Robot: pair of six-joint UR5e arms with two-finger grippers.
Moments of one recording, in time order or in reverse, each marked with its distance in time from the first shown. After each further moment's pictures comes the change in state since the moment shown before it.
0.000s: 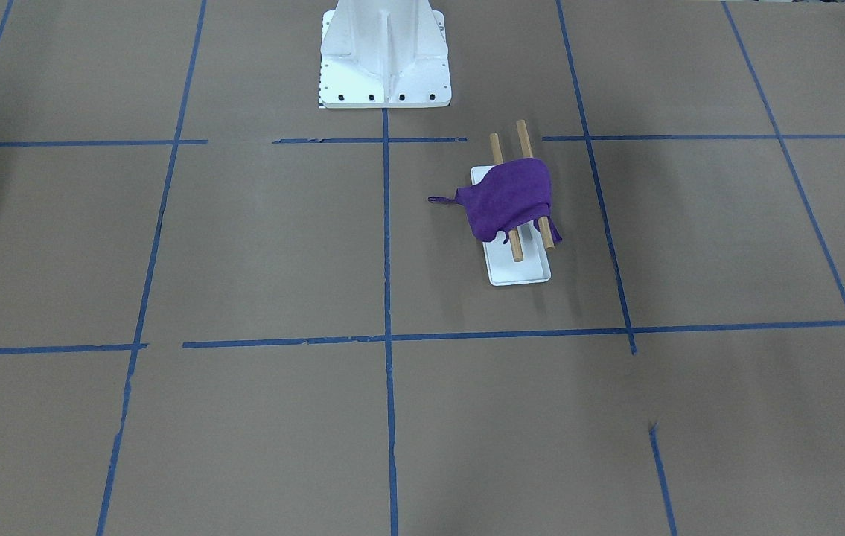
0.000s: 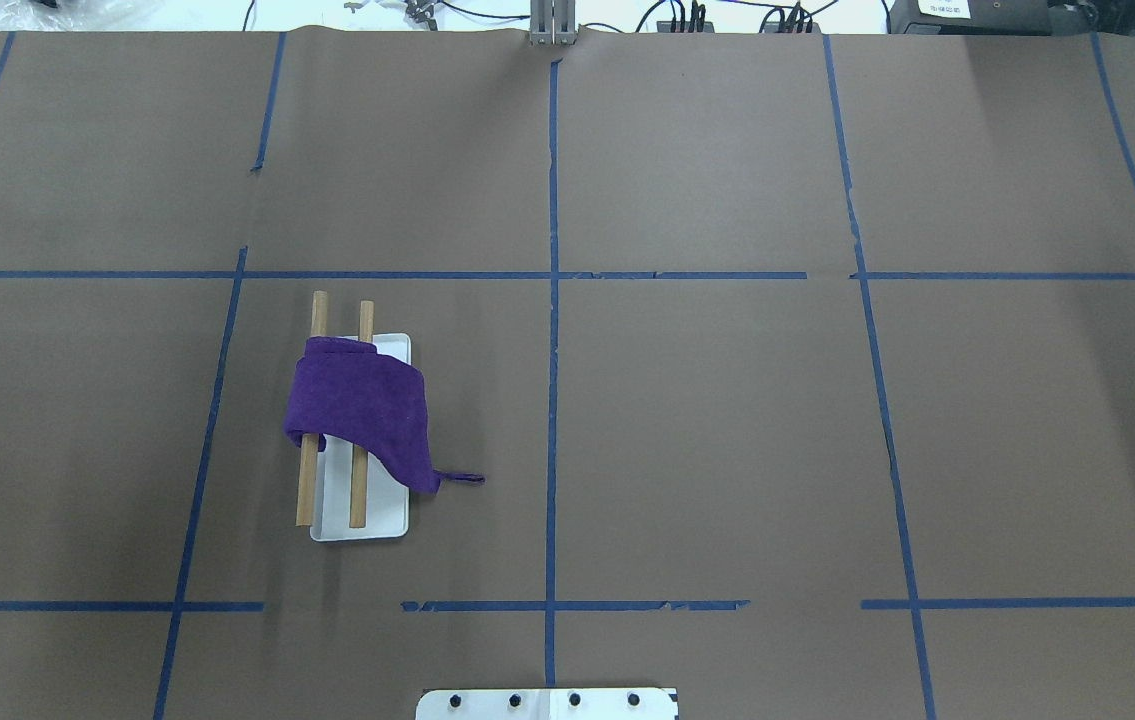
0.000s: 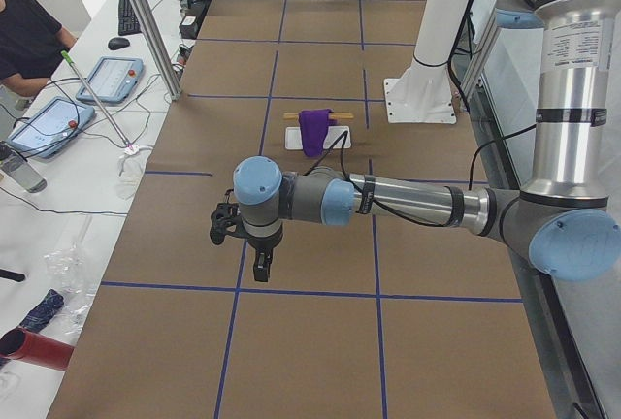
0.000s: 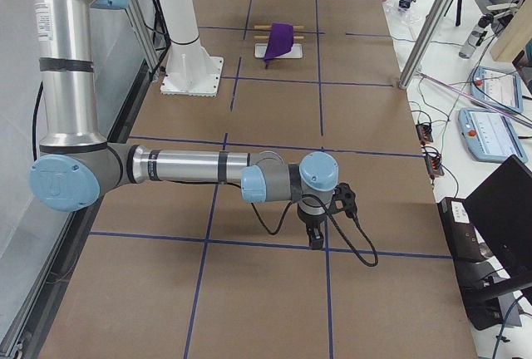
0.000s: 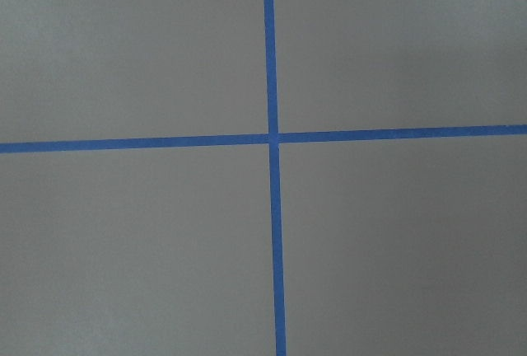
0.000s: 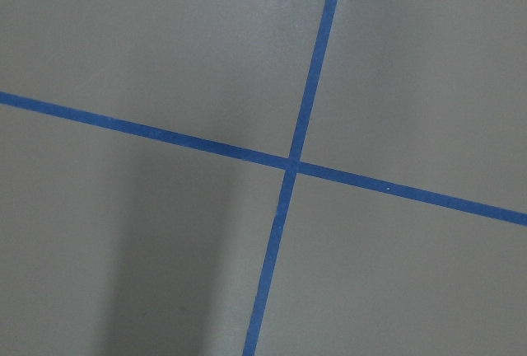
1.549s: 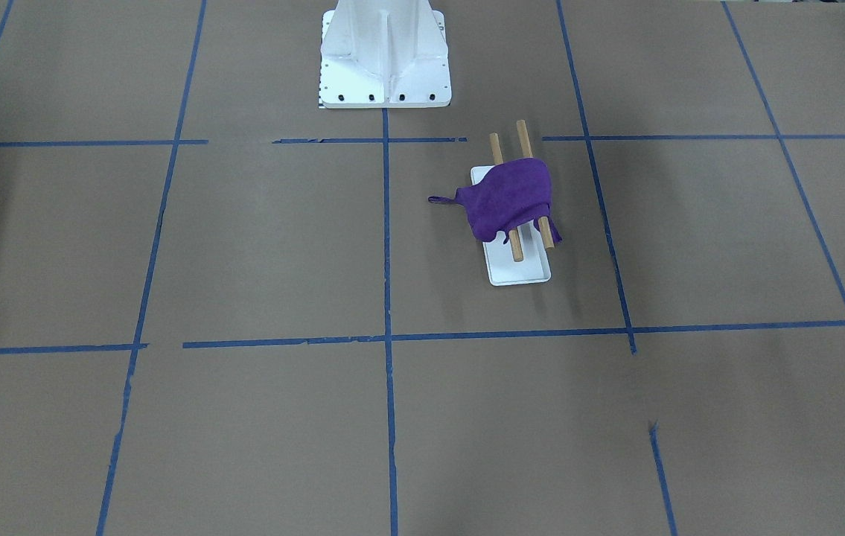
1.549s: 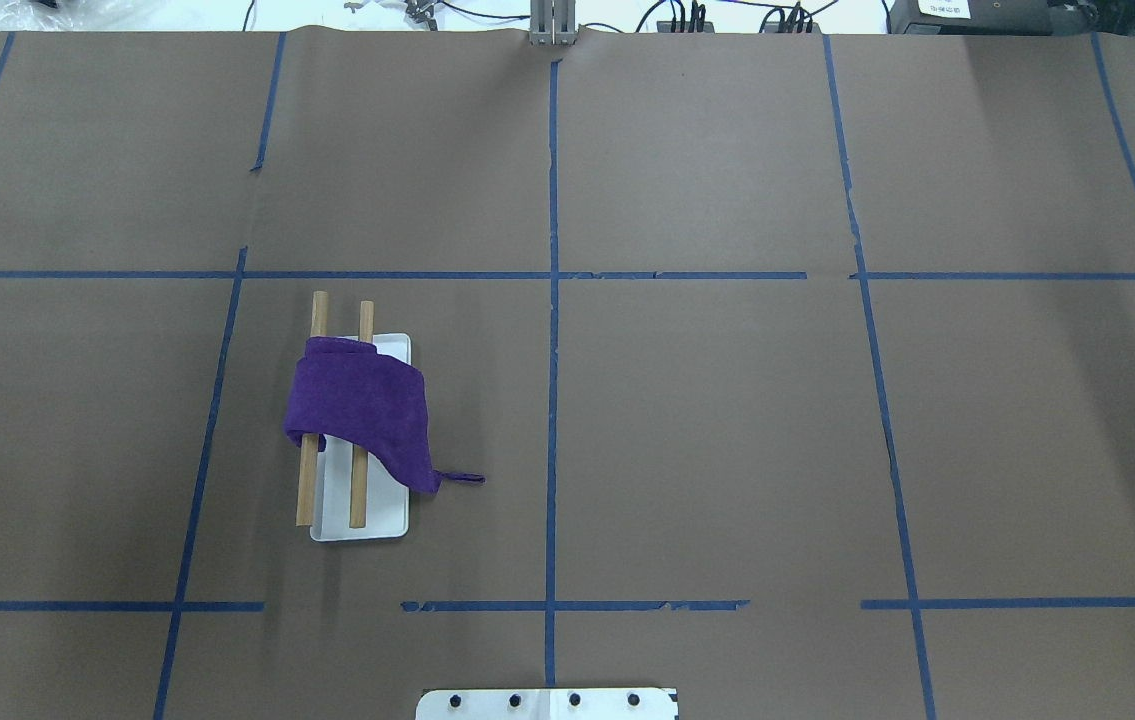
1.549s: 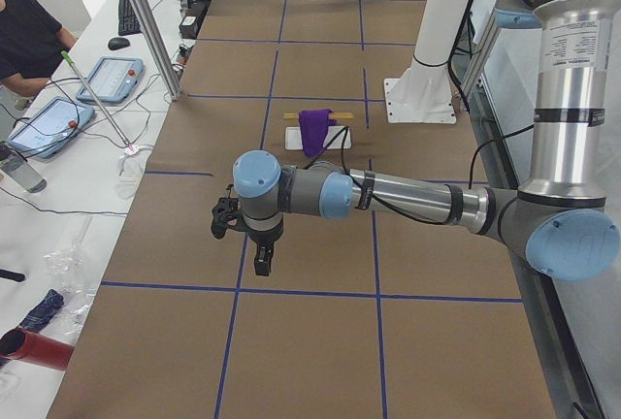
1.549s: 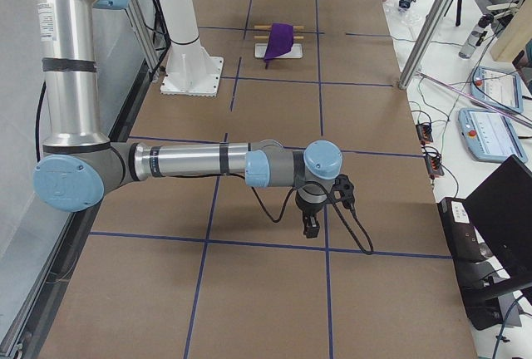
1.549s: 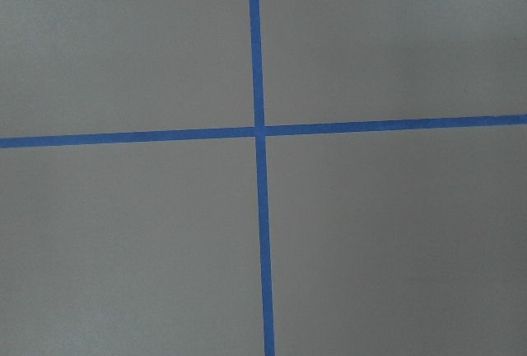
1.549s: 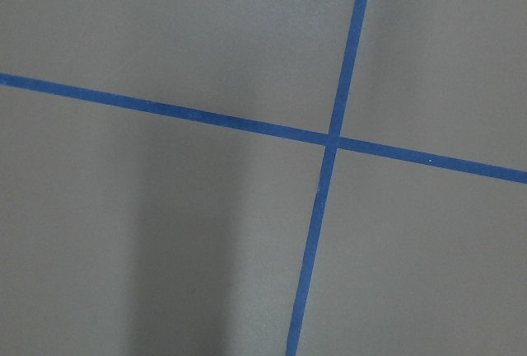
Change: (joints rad) left arm 0.013 0.013 -0.036 0.059 0.000 0.006; right arm -0.031 0.009 0.066 -0.142 0.016 0.013
